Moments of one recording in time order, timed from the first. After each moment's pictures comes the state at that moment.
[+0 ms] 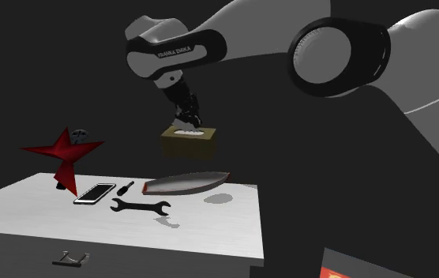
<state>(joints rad) -0.08 0.72 0.01 -0.87 -0.57 1.43 -0.28</state>
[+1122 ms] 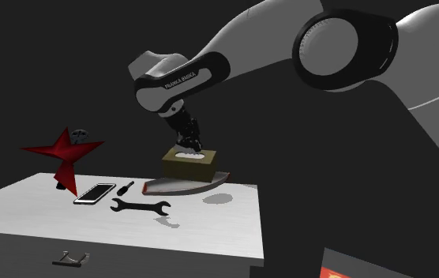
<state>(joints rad) -0.10 0.68 0.02 -1.14 -0.57 1.64 -0.16</state>
